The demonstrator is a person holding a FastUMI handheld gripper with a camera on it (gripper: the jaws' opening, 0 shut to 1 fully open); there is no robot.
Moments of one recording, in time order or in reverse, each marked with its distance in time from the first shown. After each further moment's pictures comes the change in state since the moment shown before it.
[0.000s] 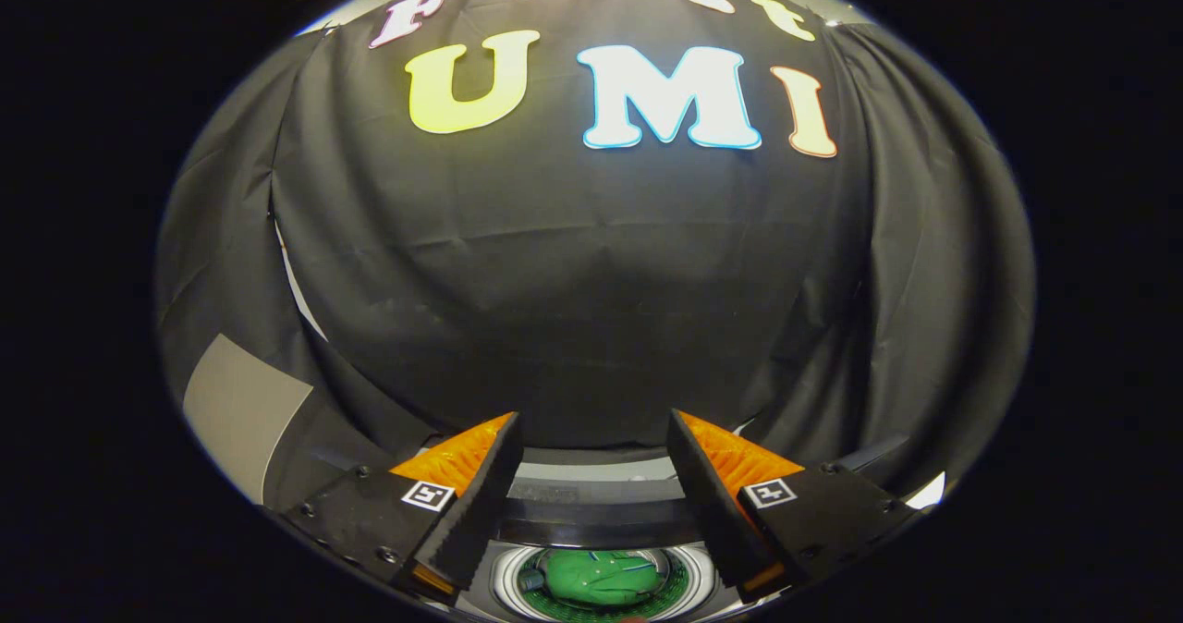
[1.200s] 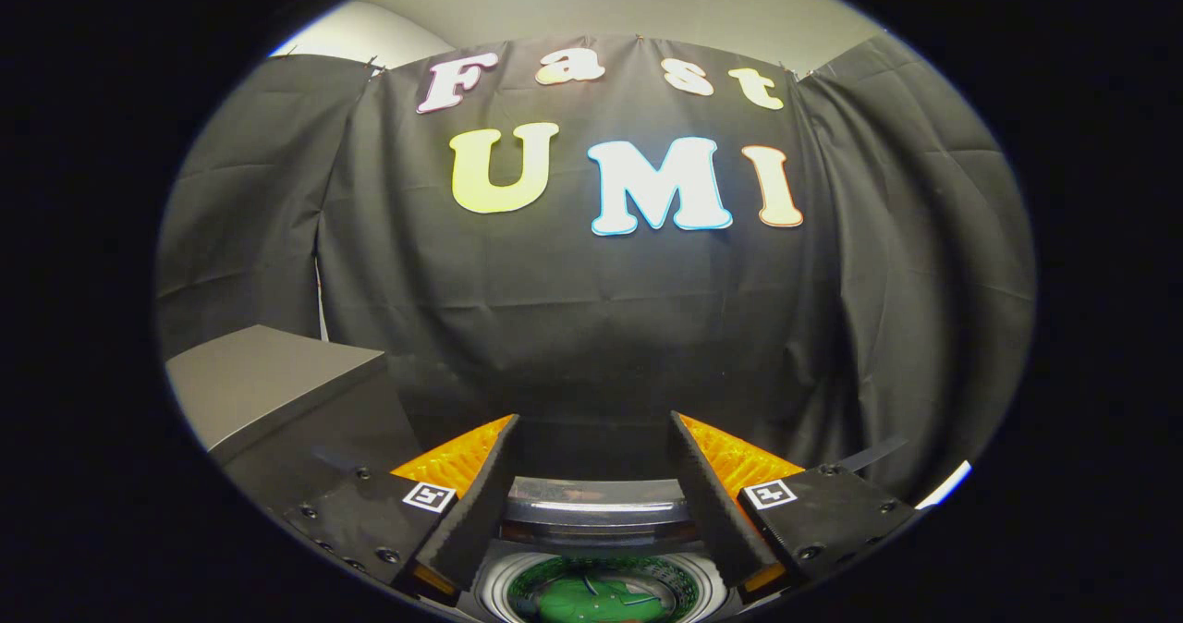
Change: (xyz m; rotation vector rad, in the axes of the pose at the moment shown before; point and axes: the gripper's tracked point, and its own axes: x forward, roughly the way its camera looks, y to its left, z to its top) arm -0.075 0.004 -0.053 -0.016 -0.360 0.014
